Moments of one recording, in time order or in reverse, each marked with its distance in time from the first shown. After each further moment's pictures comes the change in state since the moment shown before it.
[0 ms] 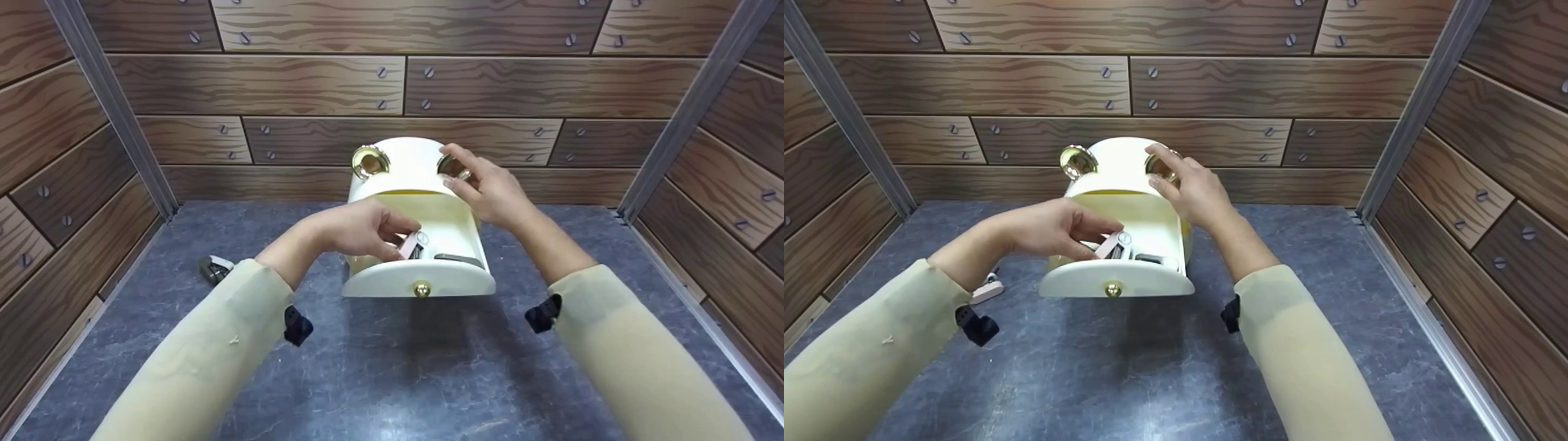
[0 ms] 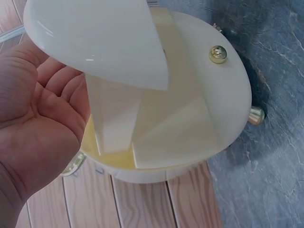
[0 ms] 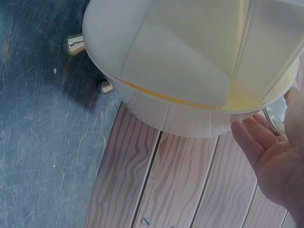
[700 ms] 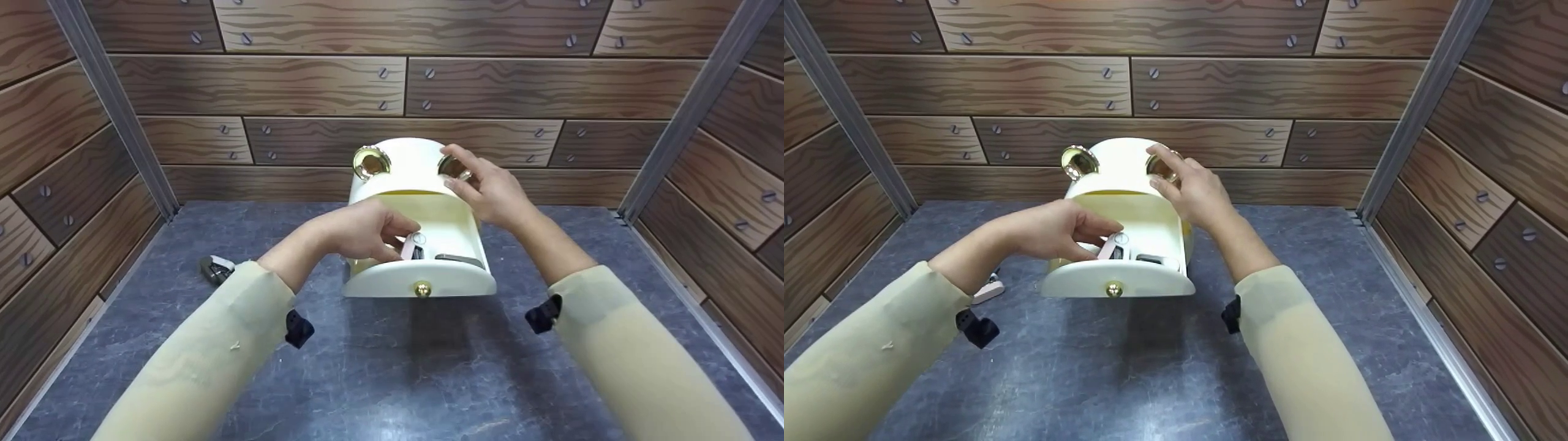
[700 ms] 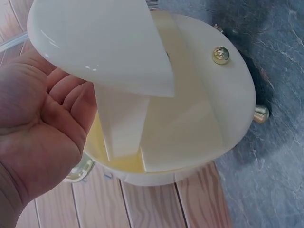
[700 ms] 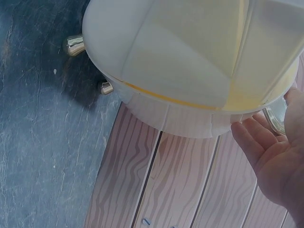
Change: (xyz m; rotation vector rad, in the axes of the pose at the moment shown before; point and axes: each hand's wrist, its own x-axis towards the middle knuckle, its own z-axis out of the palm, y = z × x) left_hand 0.000 0.006 0.003 0.144 0.037 0.009; right_hand 0.001 -0.001 0.001 -0.004 -0.002 0.009
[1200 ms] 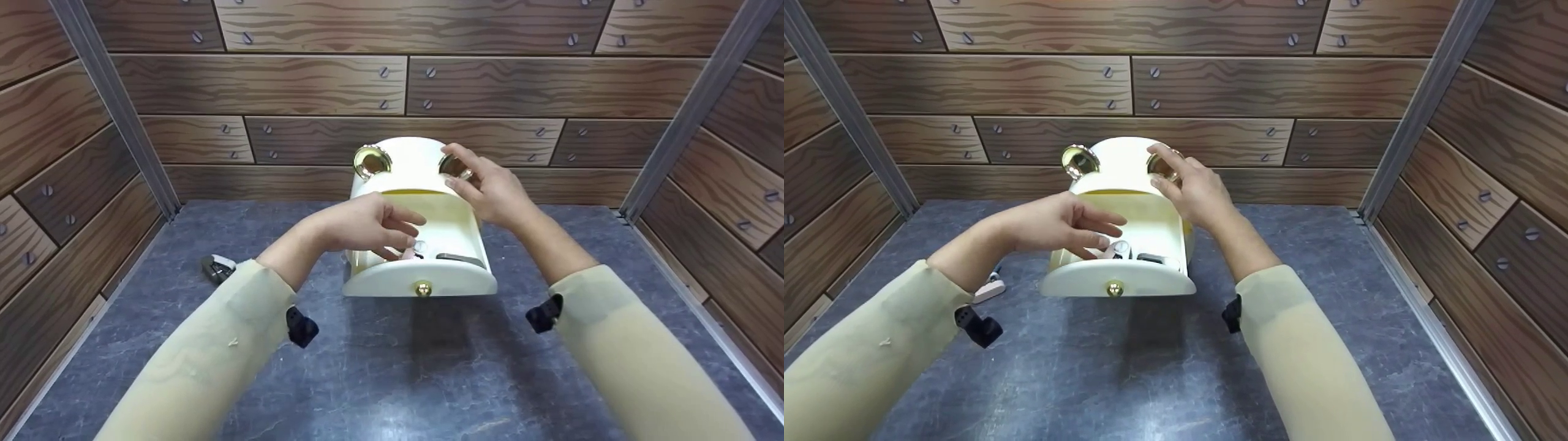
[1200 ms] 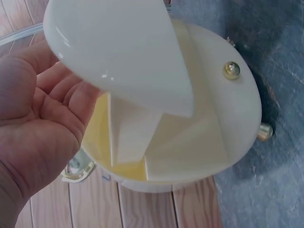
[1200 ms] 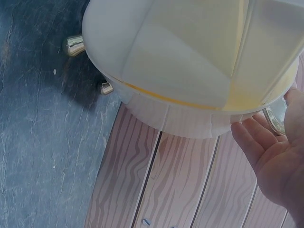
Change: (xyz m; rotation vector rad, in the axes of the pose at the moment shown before) left_hand -0.003 0.008 -0.001 -0.259 0.062 -0.167; right_hand -0.001 -0.002 -0.001 0.000 -0.008 0.011
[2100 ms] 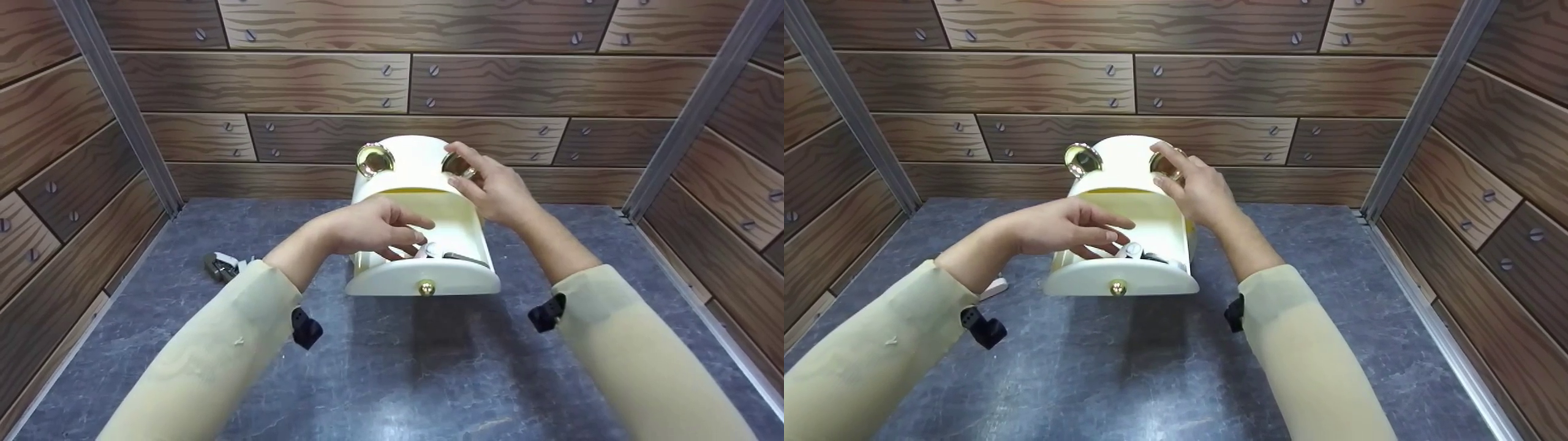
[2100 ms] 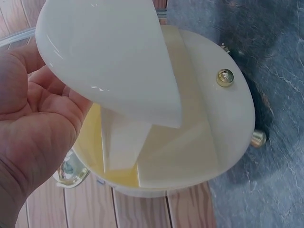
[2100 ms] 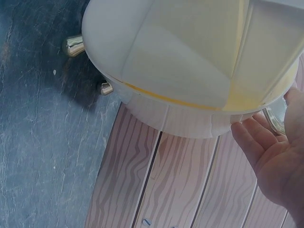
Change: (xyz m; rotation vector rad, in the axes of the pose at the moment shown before) left_hand 0.002 -0.001 0.006 -0.100 -0.032 -0.008; right_hand -0.001 0.000 0.000 0.030 0.005 -0.016
